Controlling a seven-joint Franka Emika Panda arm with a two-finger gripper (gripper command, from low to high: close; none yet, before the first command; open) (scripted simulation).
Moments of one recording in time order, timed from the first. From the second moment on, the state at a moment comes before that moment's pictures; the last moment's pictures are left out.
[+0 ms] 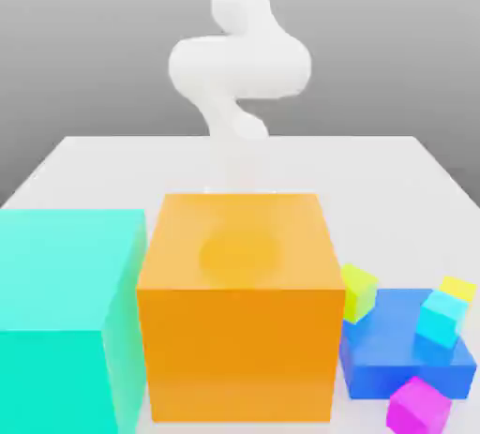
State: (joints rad) arm 0.03 -0.73 0.04 -2.32 -0.05 2.33 0.72
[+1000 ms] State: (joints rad) arm 0.40 0.24 0.48 -2.58 -0.22 2.76 -0.65
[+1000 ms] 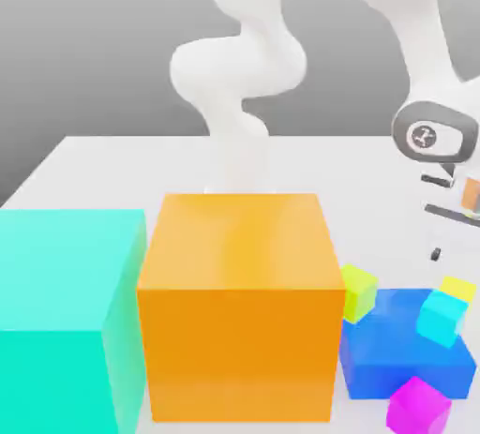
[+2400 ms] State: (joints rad) arm 0.51 0.41 0.35 -2.54 -0.33 2.87 -0.58
